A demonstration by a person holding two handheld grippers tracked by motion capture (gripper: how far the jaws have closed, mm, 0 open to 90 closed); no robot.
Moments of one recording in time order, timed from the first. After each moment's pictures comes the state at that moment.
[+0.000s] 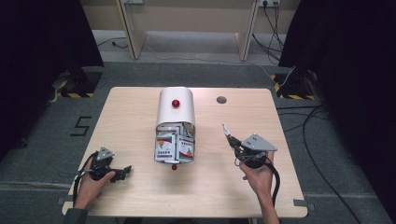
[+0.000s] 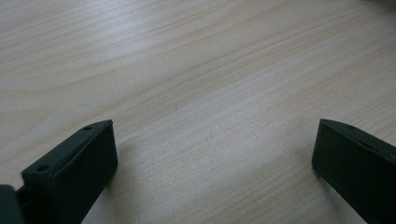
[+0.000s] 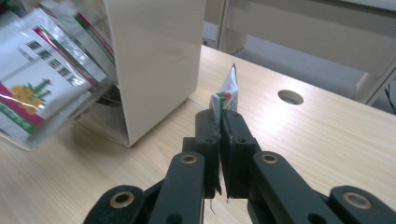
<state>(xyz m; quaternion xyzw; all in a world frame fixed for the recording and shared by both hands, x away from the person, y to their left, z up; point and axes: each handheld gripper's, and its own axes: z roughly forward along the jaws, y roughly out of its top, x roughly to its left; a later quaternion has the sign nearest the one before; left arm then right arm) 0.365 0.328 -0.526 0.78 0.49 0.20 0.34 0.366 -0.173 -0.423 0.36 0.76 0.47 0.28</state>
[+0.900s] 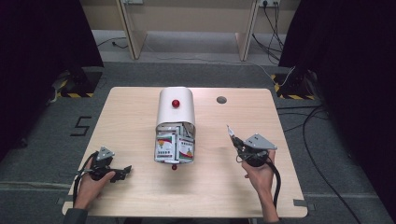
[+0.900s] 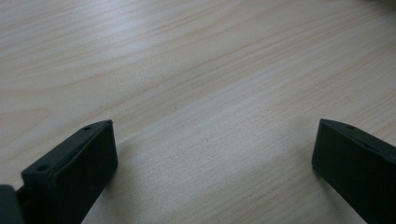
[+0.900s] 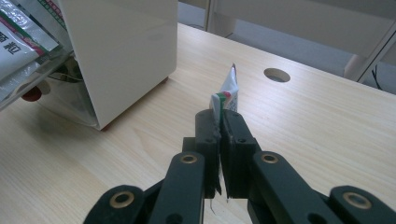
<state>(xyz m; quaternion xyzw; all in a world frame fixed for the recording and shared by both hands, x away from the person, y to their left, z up) 0.365 0.328 -0.526 0.78 0.49 0.20 0.34 0.379 -0.183 -0.441 0.38 0.76 0.45 0.29</state>
